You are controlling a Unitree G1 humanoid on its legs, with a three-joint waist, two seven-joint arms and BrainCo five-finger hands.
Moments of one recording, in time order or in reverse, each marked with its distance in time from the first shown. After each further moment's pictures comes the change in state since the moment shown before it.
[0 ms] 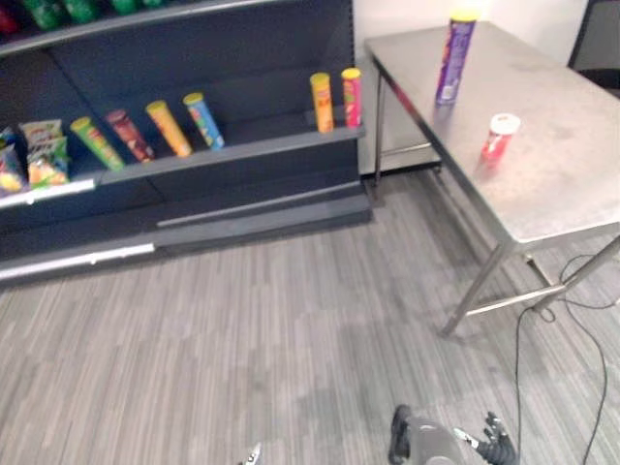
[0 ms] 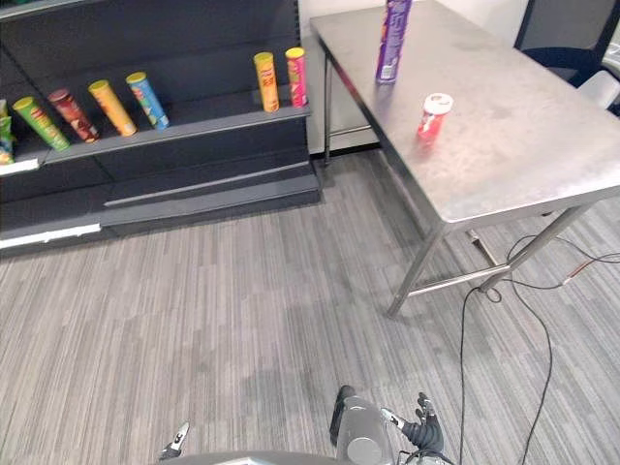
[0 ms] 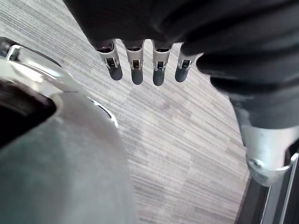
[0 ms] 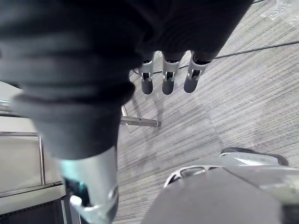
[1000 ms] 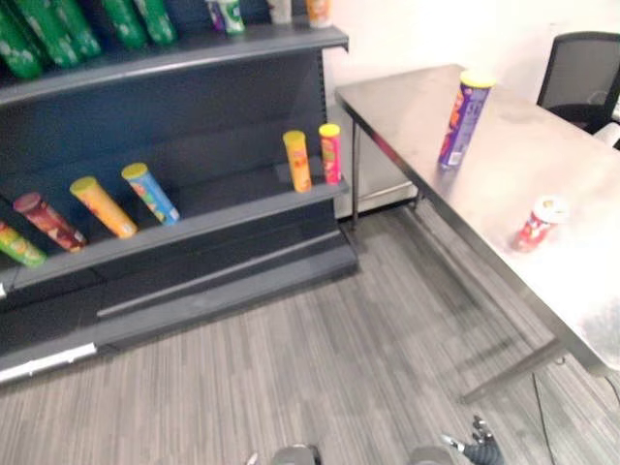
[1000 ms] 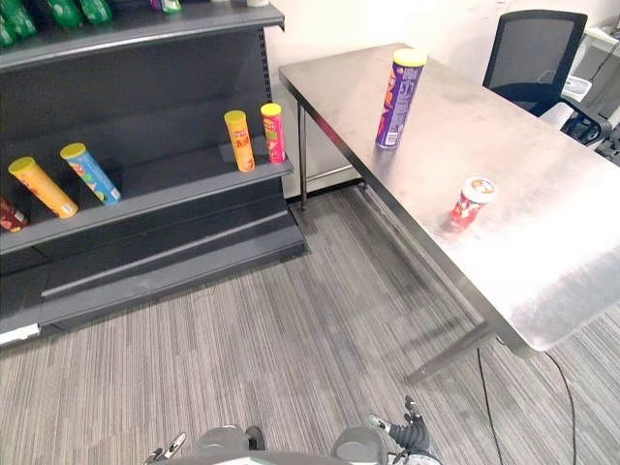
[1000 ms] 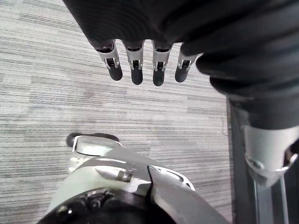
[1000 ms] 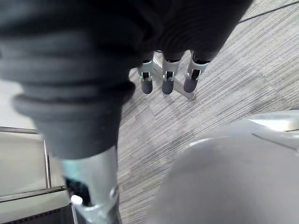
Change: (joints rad) left arm 0.013 0.102 -0.106 0.026 0.151 0.022 0.030; right arm -0.046 0.020 -0.025 0.074 -0.107 0.009 -0.048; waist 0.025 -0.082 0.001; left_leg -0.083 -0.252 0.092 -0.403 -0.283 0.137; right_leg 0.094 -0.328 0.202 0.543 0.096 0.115
